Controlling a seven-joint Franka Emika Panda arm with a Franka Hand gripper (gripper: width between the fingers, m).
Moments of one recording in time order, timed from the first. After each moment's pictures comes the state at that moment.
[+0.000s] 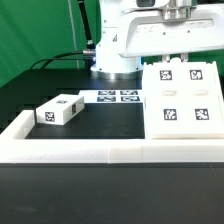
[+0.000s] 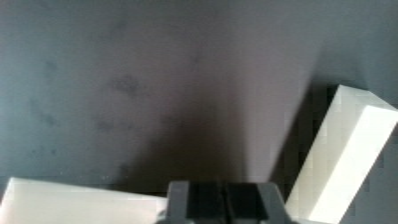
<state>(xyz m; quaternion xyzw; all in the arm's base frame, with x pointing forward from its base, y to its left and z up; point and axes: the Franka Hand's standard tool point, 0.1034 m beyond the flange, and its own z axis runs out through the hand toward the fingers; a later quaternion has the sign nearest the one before) 0.517 0.069 0.091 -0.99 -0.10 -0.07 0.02</state>
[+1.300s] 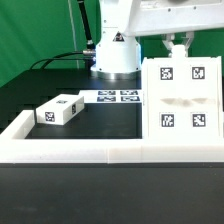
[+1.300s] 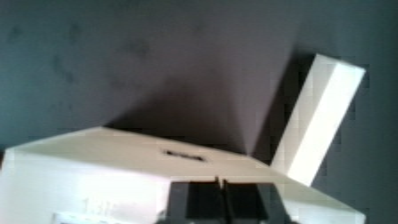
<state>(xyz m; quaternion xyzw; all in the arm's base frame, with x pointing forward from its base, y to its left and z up) 0.548 0.072 0.136 -0.99 -0.12 -0.03 0.03</state>
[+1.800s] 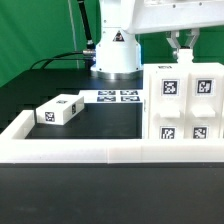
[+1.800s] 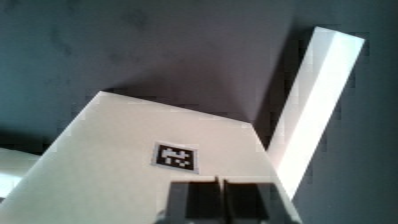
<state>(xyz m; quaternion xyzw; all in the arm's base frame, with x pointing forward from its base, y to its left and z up) 0.556 0.074 0.137 -0.99 -0.12 -0.03 0.03</state>
